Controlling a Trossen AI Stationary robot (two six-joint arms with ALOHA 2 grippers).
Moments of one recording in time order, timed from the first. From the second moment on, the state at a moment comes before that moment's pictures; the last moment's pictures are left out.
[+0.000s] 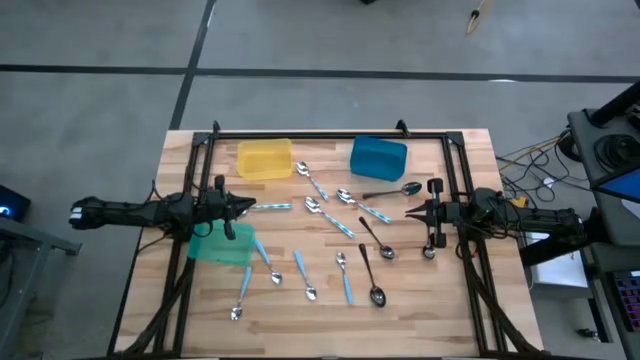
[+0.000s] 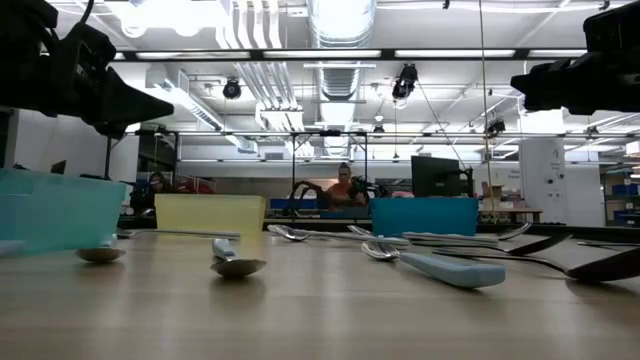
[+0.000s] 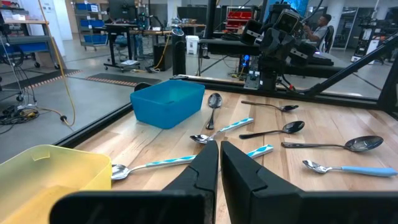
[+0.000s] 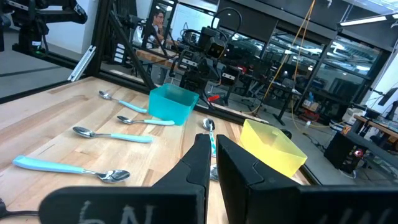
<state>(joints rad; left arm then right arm) -0.04 0.14 0.02 0.06 -0.33 -0.06 -0.09 0.02 0.01 0.03 -0.16 -0.33</state>
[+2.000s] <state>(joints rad) -0.04 0.14 0.02 0.42 -0.34 -0.34 -0.09 0.31 0.04 0.29 -0.02 0.50</state>
